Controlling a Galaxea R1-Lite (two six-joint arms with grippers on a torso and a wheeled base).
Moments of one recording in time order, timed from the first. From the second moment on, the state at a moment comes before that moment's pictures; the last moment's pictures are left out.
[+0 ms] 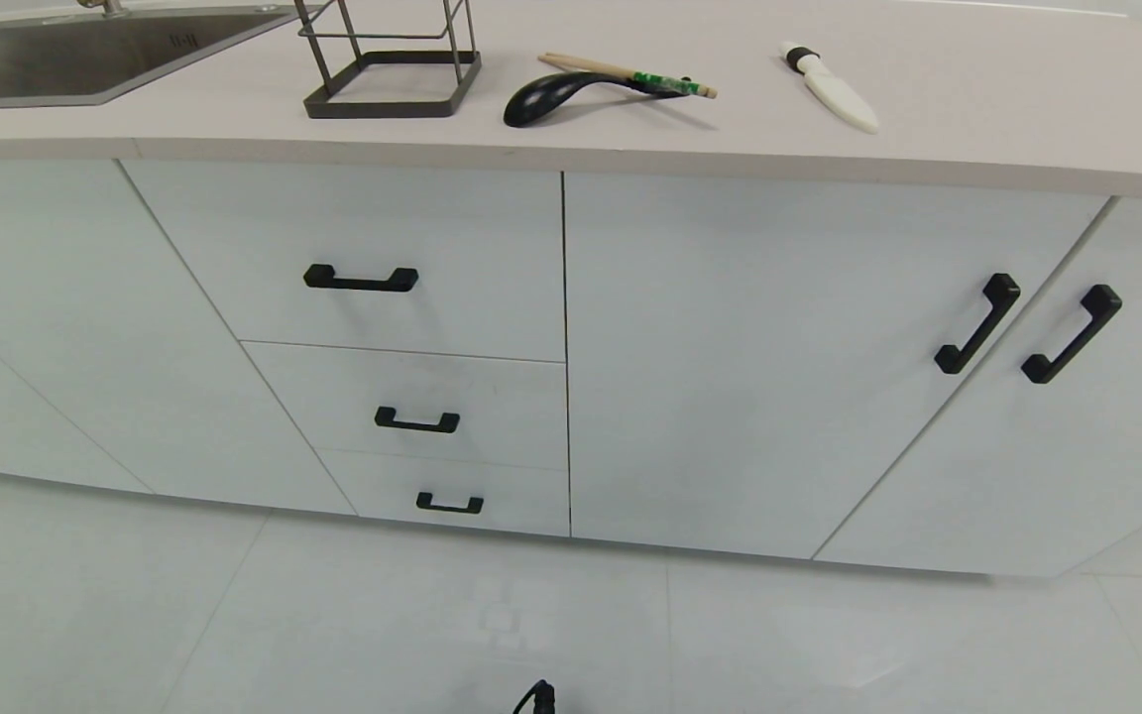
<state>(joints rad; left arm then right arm) -0.03 0.34 -0.31 0.12 -0.41 0.87 0.00 0.00 0.00 0.00 0.03 0.01</state>
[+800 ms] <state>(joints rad) -0.08 0.85 -0.31 0.13 -0.32 1.39 0.00 0.00 0.00 0.00 0.03 0.01</state>
